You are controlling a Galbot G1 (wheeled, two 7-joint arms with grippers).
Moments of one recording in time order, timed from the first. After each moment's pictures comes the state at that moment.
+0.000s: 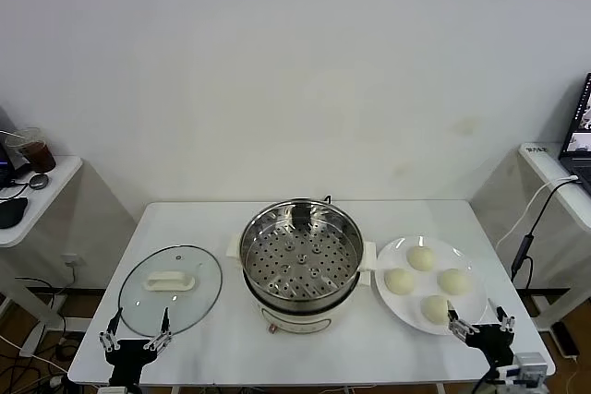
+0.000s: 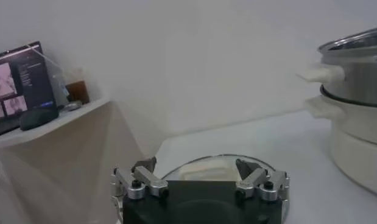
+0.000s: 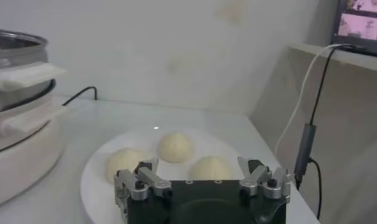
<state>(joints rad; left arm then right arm) 1.73 -1.45 -0.73 -2.01 0.05 0.00 -0.05 -1.57 1.31 0.91 1.98 0.21 -0.28 -0.17</state>
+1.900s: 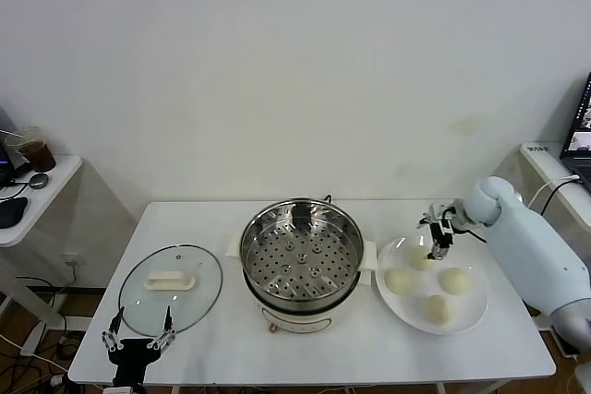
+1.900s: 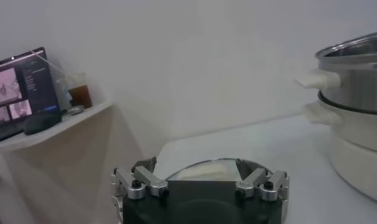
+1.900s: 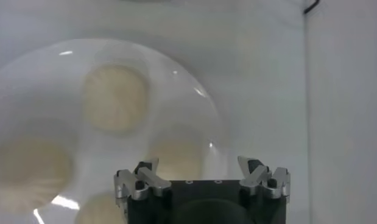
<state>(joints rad) 1.72 -1.49 -0.73 -2.03 0.09 0.00 -0.05 -0.24 0.91 -0.18 0.99 -0.55 0.00 -1.22</state>
